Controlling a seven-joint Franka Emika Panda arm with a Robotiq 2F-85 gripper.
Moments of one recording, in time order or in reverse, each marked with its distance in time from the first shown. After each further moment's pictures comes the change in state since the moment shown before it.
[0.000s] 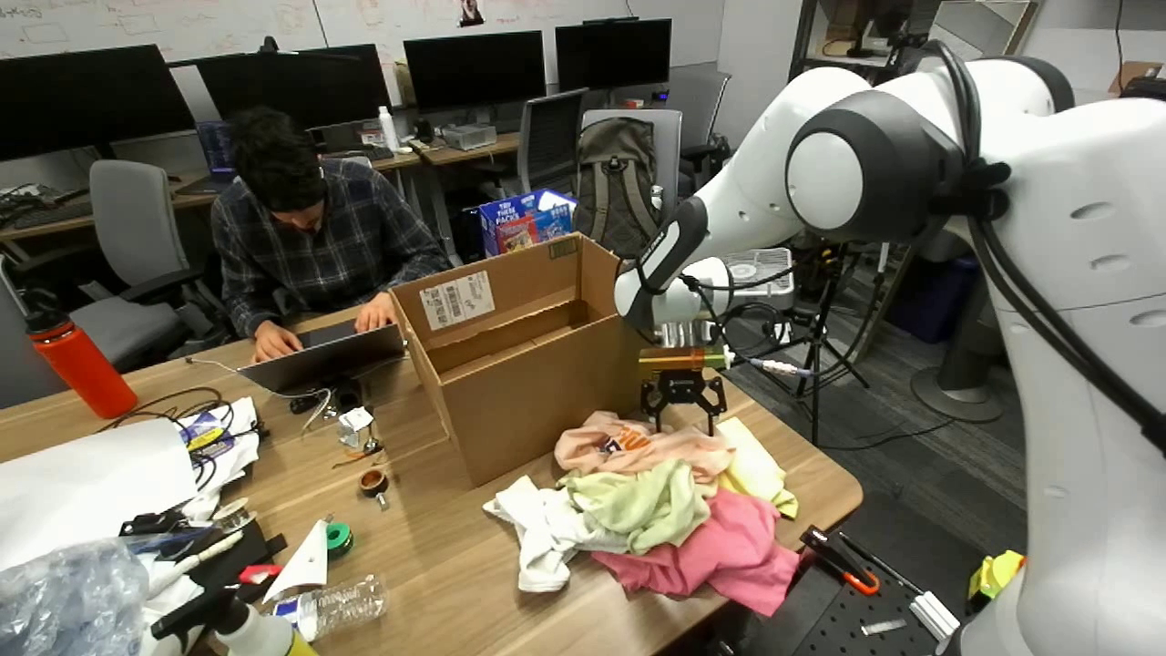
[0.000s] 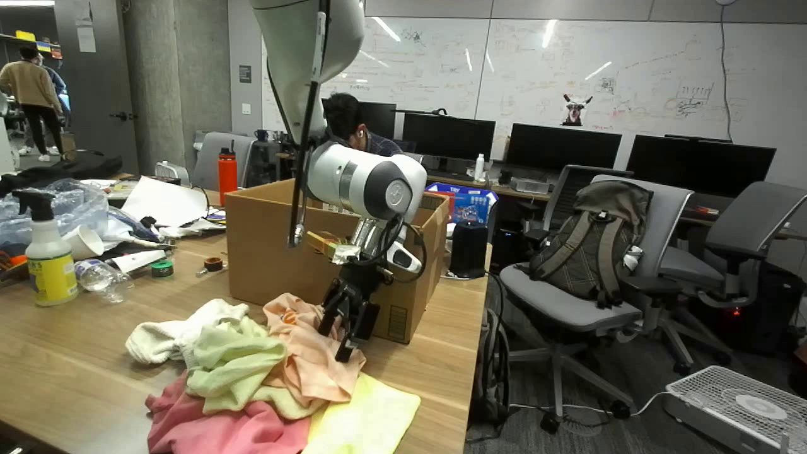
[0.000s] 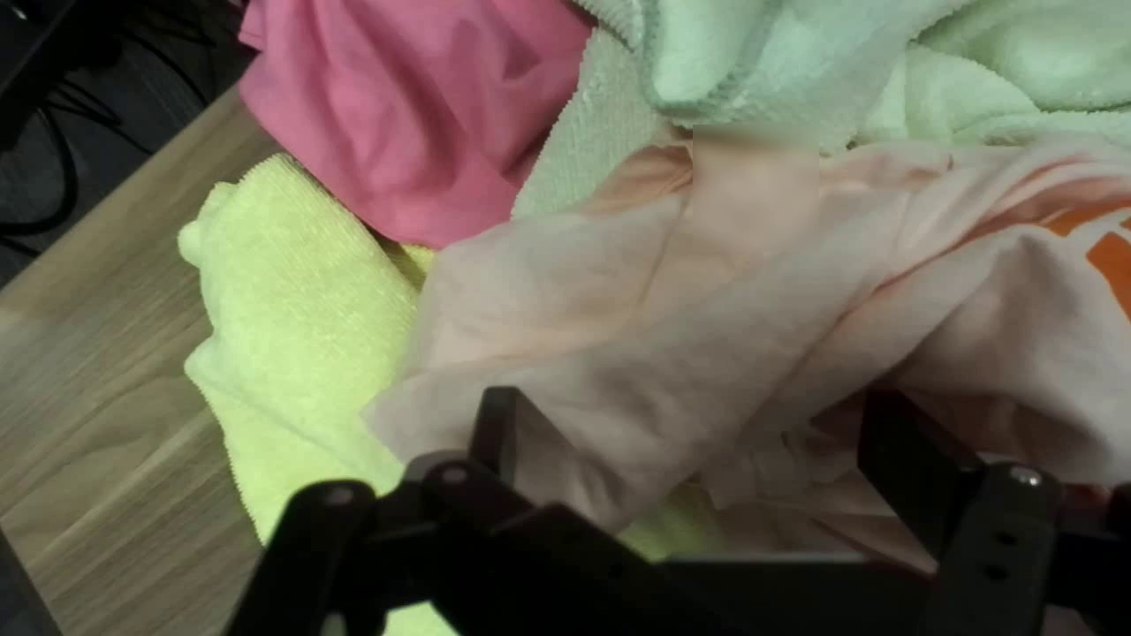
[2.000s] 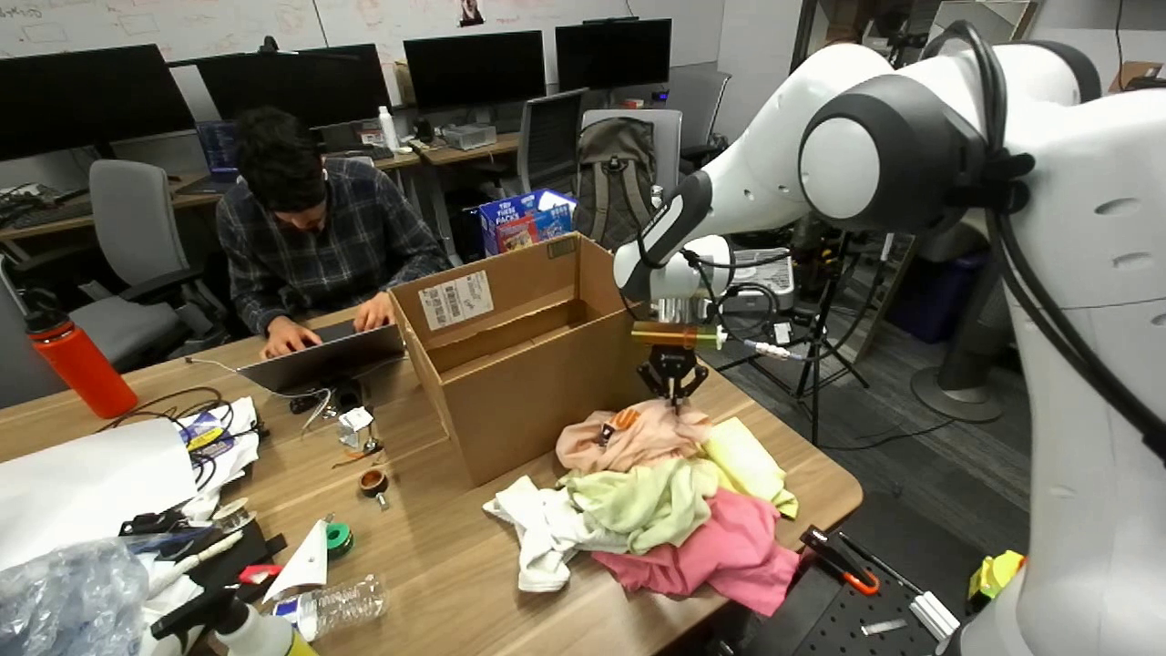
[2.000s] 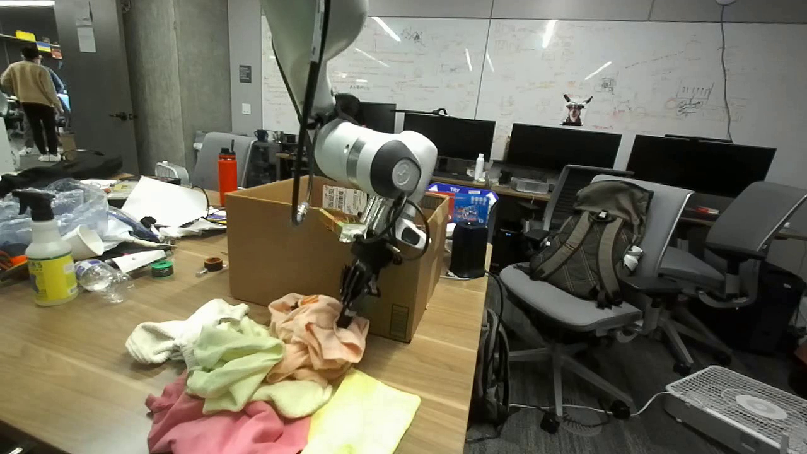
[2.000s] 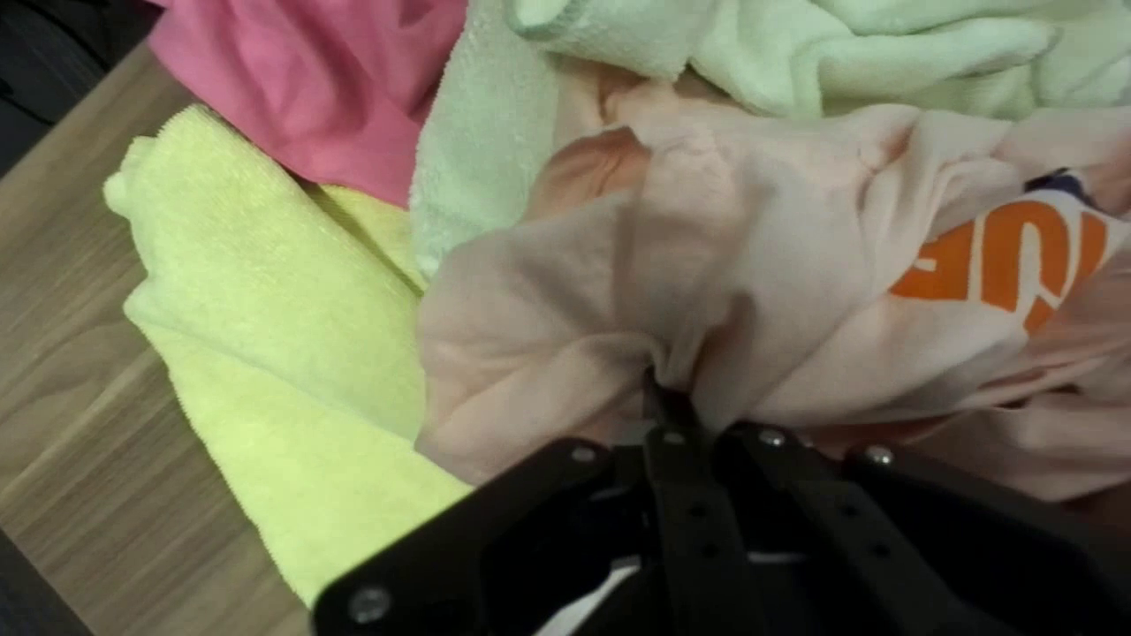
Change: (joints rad) arm -0.002 -0.050 -0.011 0.034 0.061 0.031 0.015
